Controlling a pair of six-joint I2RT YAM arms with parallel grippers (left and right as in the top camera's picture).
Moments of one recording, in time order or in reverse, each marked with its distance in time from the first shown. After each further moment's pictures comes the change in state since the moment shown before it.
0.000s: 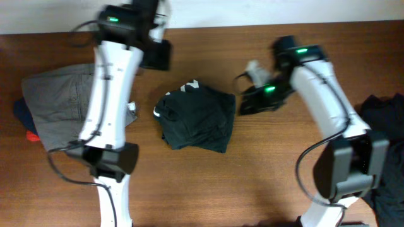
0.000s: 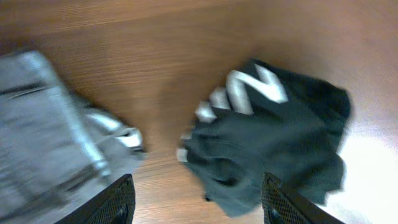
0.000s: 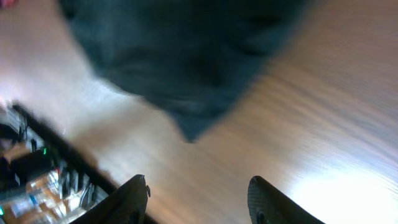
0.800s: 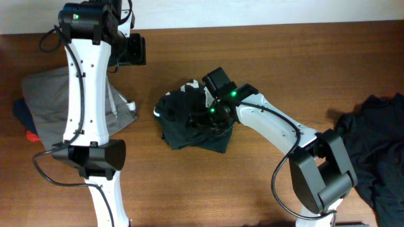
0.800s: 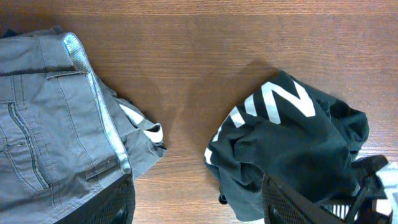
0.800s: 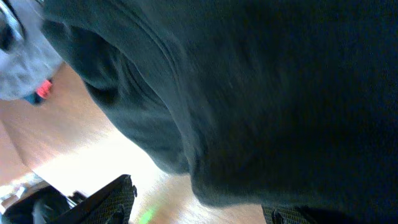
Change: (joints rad) left arm 0.140 -0.005 0.001 -0.003 0.066 -0.002; right arm 0.359 0.003 -0.279 0.627 0.037 0.832
